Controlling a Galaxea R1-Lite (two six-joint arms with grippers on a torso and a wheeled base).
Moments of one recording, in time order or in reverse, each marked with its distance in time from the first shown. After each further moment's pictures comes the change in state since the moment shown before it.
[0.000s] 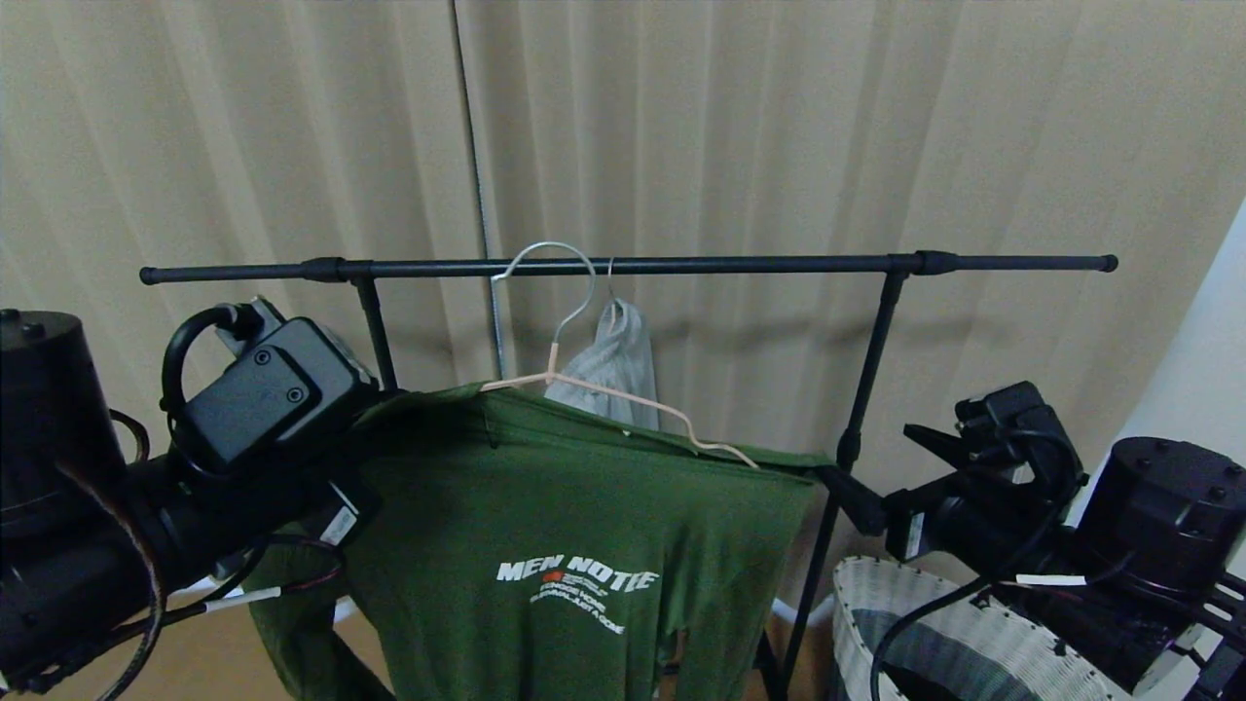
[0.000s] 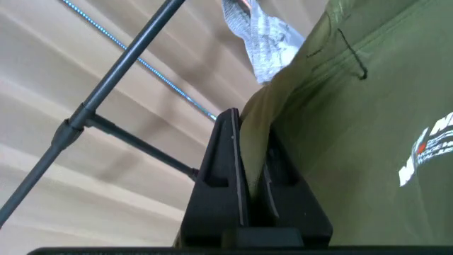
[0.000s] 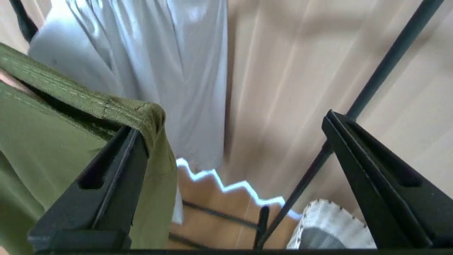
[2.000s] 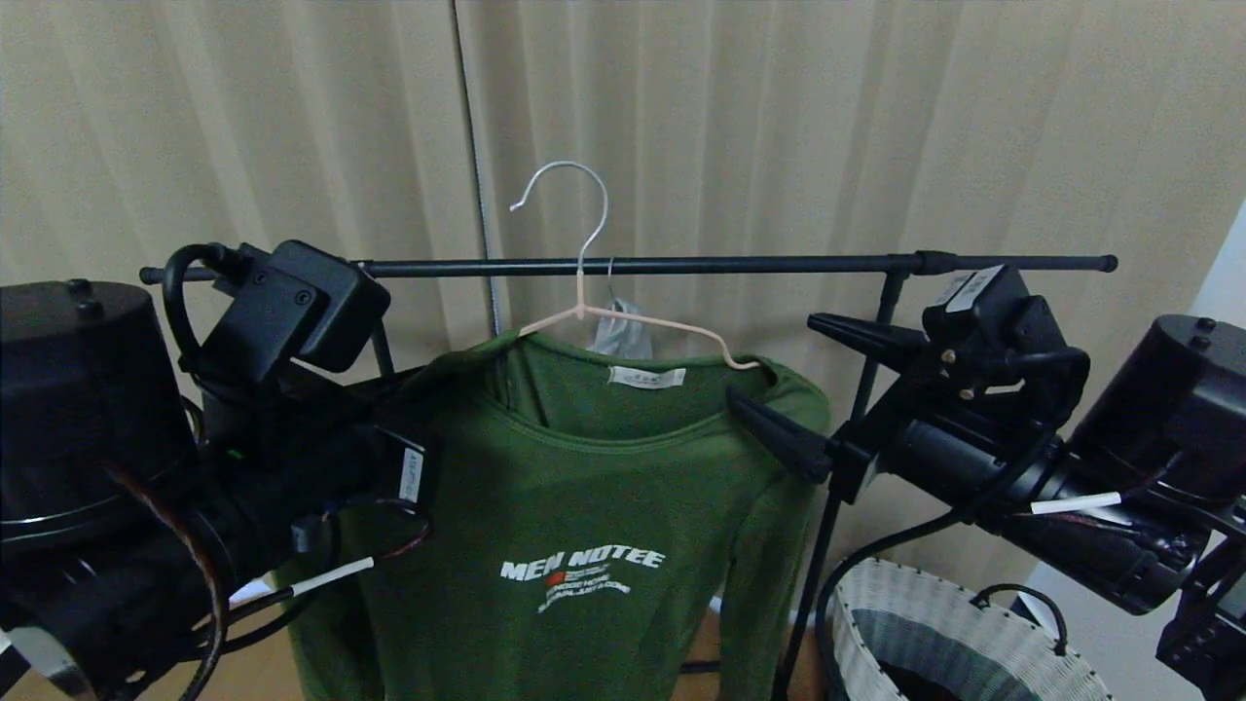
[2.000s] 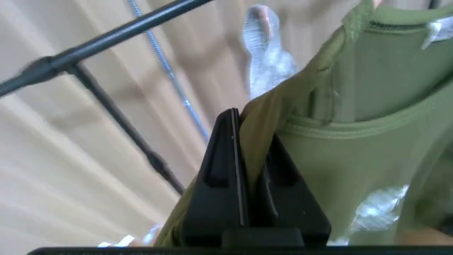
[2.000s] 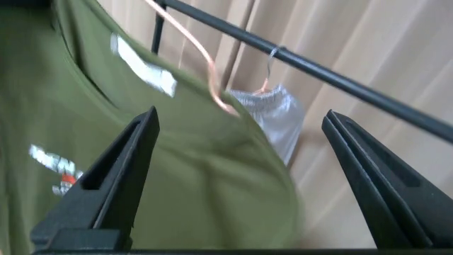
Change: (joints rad) left arm -0.220 0.054 -0.091 -0.002 0.290 -0.442; right arm 0.169 -0.097 -0.309 0.199 0.244 -0.192
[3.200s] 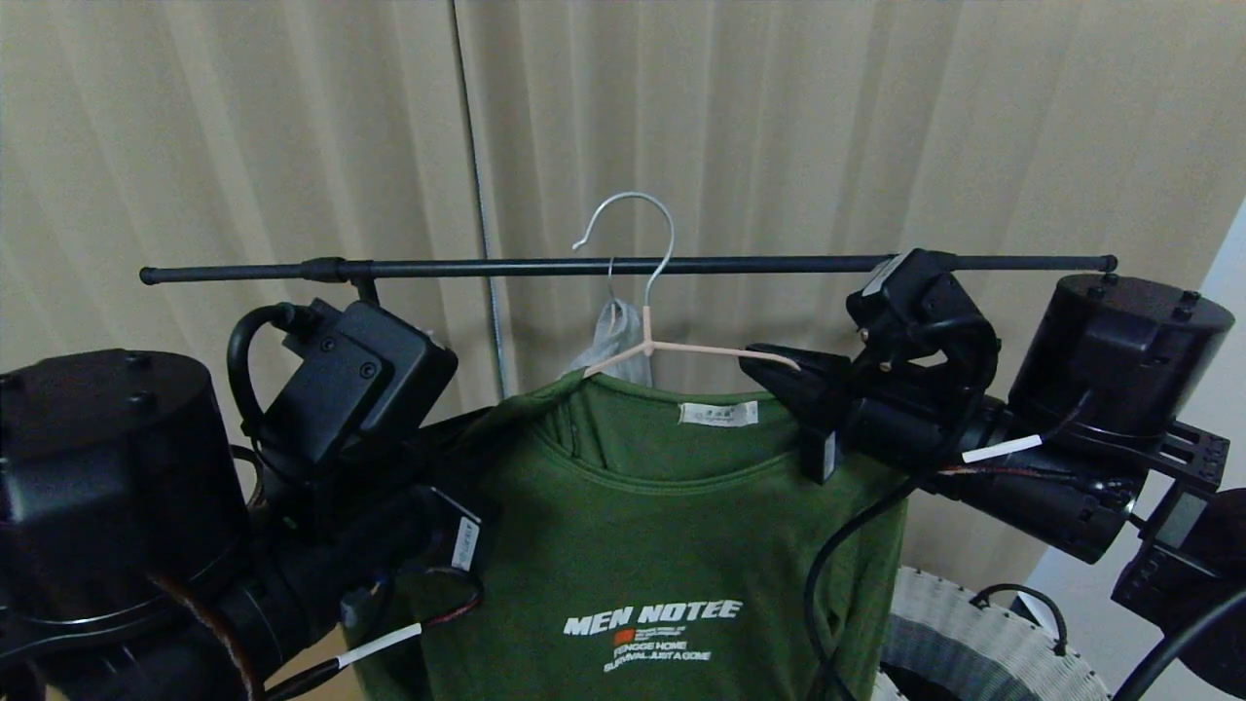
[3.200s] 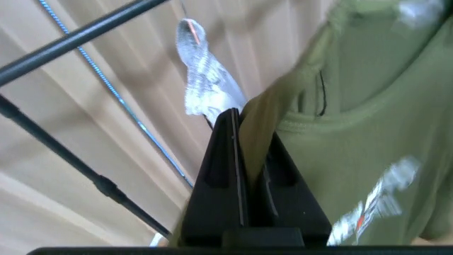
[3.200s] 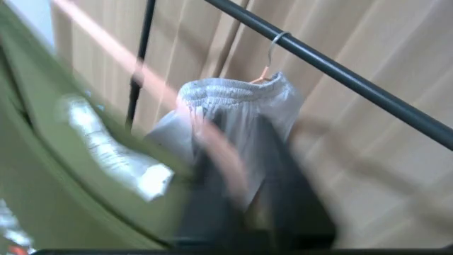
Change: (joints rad) left arm -0.121 0.032 0.071 -0.091 -0.009 0.005; right arm -0.021 0.037 -0.146 0.216 -0.007 -0.049
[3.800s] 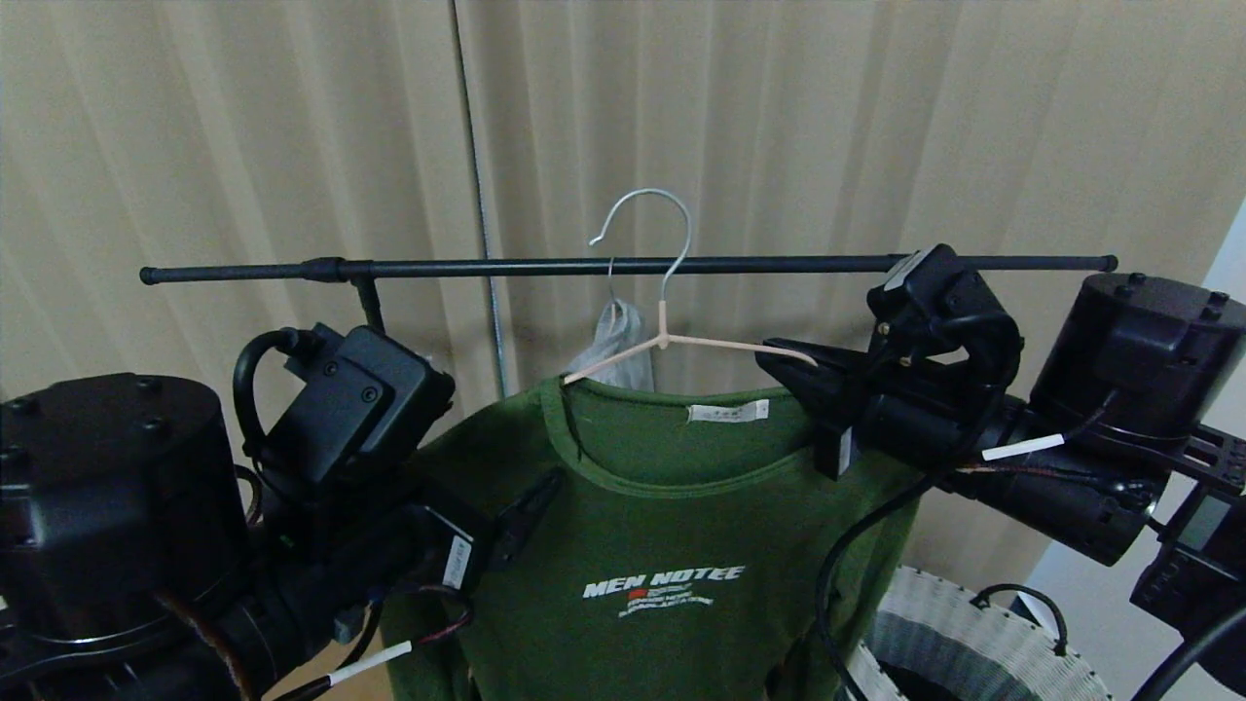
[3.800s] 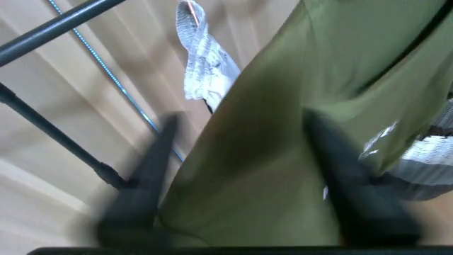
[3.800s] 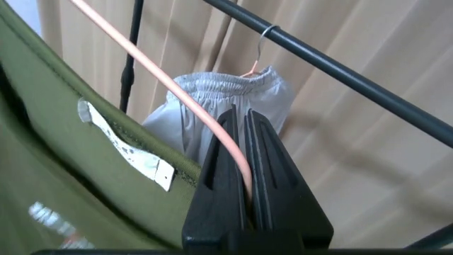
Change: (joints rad) left arm 0.002 -0.006 0.034 0.005 0.002 -0.008; right arm -0.008 -0.023 0.024 -0.010 -0.009 0.002
